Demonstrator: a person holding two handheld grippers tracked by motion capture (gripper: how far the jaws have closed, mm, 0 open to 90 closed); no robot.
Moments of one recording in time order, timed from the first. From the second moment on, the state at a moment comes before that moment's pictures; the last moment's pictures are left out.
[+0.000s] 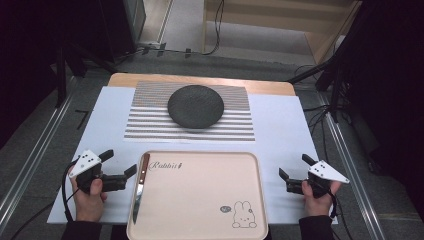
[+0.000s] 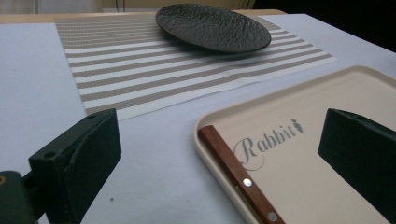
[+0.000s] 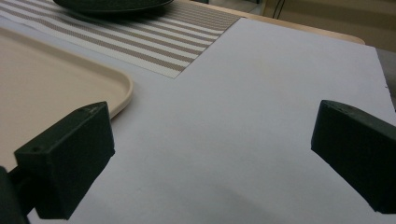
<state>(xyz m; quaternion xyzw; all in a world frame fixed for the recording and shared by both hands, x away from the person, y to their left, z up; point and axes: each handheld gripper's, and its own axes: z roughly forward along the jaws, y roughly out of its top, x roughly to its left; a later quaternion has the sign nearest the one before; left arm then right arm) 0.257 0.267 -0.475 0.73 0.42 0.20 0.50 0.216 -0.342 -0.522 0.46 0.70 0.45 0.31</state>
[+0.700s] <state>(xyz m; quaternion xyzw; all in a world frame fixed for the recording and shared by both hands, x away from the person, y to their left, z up) 0.267 0.326 -0.480 0.71 0.45 0.23 0.49 0.216 -0.342 -0.521 0.47 0.70 0.45 0.31</state>
